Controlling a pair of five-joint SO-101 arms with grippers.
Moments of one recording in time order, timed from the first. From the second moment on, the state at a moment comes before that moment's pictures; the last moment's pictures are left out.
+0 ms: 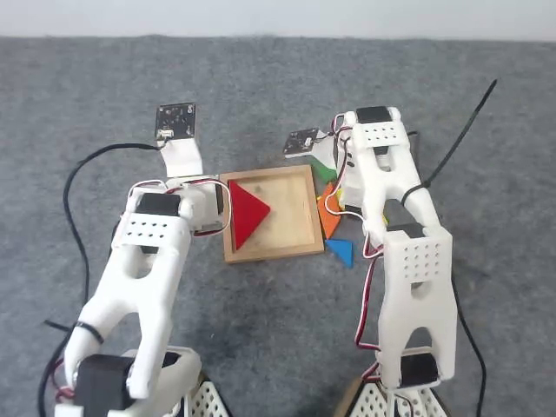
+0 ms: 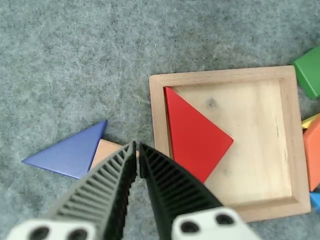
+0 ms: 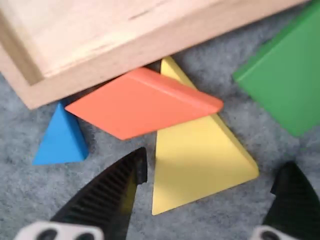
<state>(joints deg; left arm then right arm) -1.1 -19.3 45.5 48.0 14.5 -12.1 48.5 -33.7 93.5 64.8</state>
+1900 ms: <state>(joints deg) -1.1 -19.3 45.5 48.0 13.5 -1.8 42.4 -33.5 96.1 53.8</state>
